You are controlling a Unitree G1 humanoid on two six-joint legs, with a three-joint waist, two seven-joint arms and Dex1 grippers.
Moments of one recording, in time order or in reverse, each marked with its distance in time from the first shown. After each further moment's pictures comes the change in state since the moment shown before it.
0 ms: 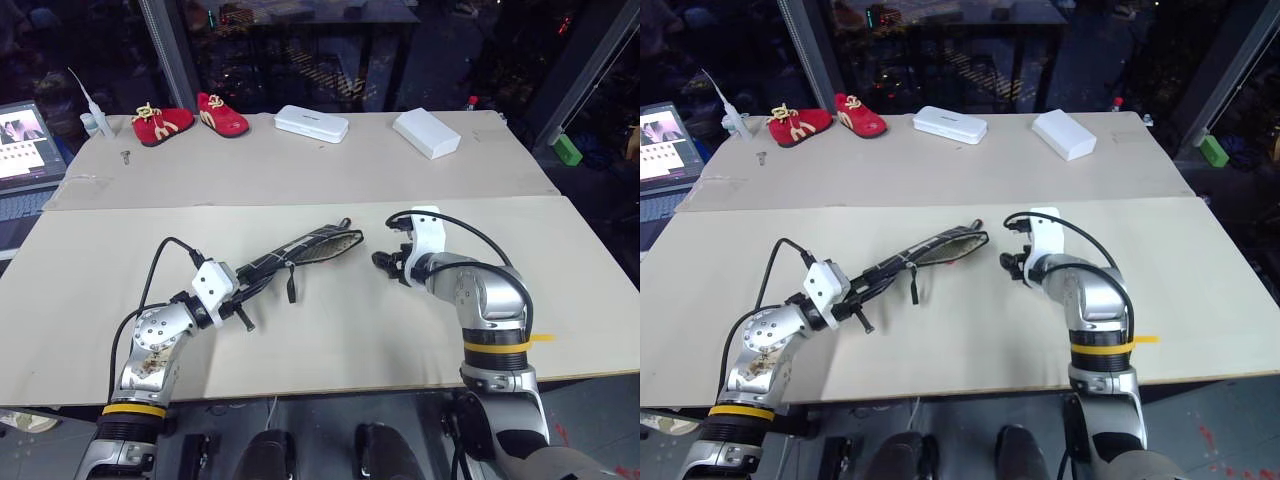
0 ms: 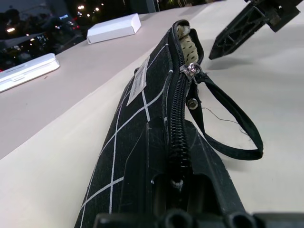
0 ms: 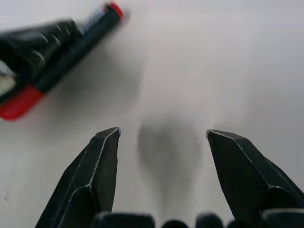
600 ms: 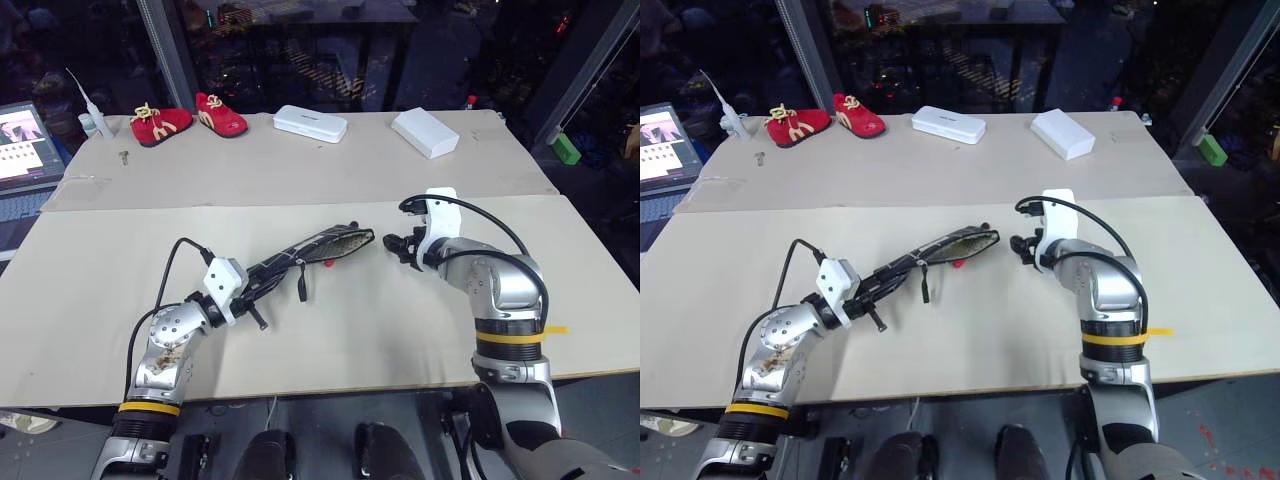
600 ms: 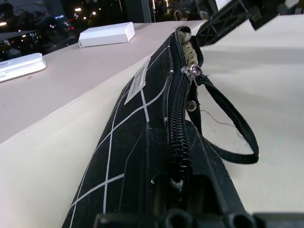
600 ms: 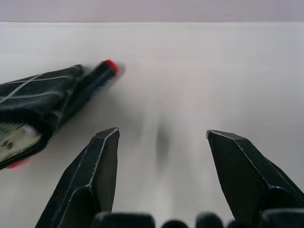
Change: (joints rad) left arm -0.031 -0.053 -0.010 -0.016 -0.048 0.087 0.018; right arm -0.051 -0.020 -0.009 0.033 0.012 -0.045 0.013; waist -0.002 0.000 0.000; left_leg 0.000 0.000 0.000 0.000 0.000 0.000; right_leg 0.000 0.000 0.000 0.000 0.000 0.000
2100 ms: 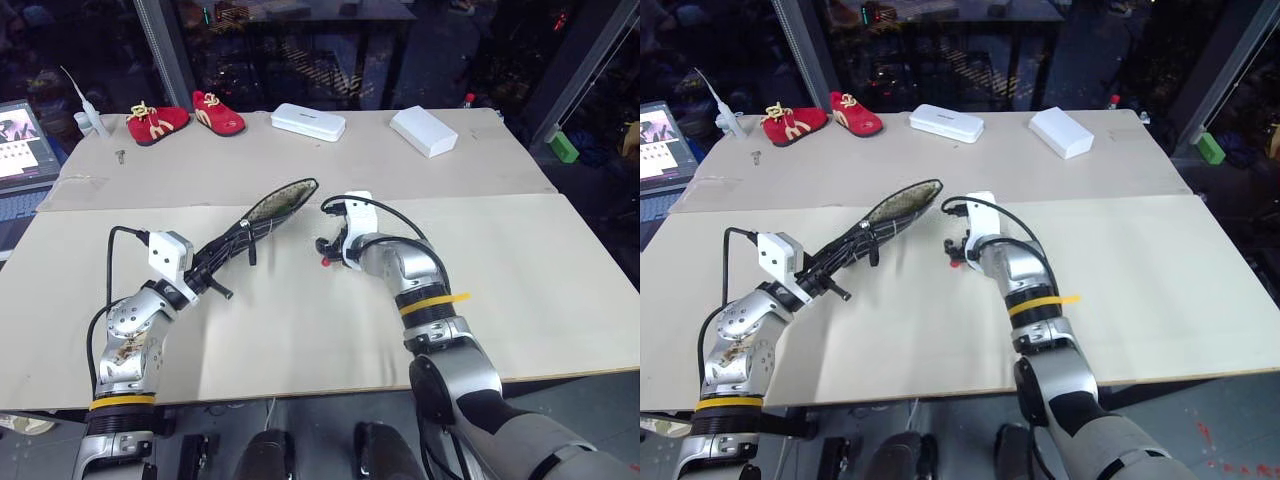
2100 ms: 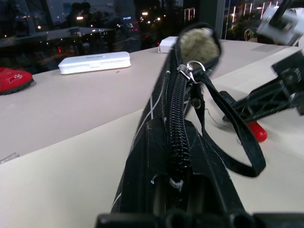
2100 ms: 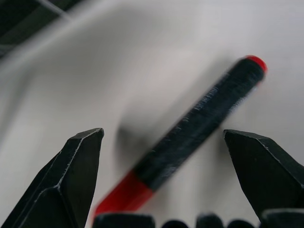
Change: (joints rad) left arm -0.009 0.046 0.182 -0.004 -0.078 0.099 0.108; right arm -0.241 0.247 0.081 0.563 -0.081 -0.291 -0.152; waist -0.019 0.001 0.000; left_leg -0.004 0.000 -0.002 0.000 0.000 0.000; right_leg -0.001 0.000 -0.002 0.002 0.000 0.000
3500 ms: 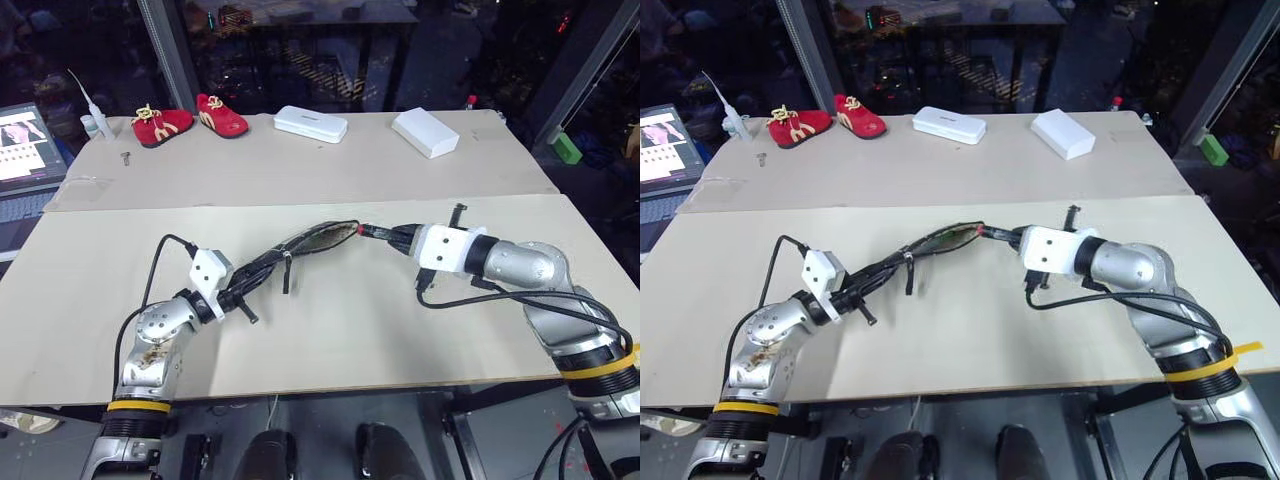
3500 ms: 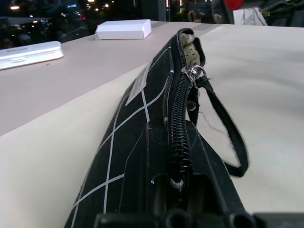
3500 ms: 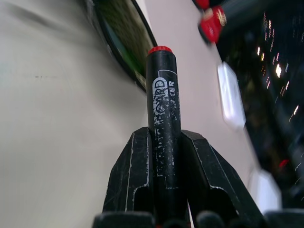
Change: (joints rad) left arm 0.007 -0.023 -0.165 -0.008 0.041 -0.027 -0.133; right arm 0.412 -0.804 0.264 -0.654 -0.305 -0.943 0.722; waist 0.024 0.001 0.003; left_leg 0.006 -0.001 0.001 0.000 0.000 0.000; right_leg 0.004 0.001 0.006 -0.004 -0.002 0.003
